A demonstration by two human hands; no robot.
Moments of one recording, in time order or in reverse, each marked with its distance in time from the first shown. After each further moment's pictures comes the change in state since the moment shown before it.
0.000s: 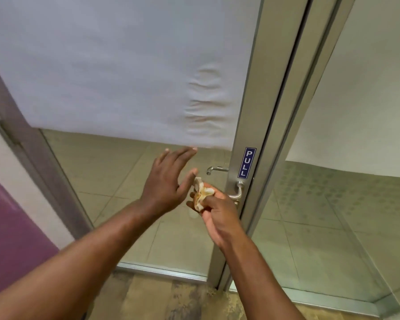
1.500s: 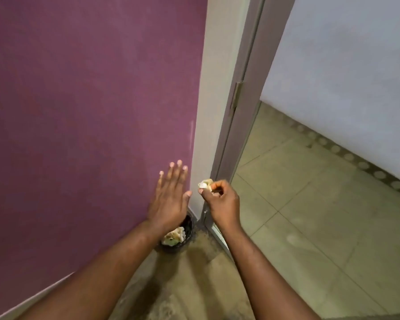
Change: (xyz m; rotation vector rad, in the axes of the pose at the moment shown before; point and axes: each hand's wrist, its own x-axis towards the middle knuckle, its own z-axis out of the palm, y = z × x) left_hand -0.336 -0.258 -0.231 0.572 -0.069 -0.860; right_hand 0.050 0.364 0.284 -0.957 -0.442 -0.145
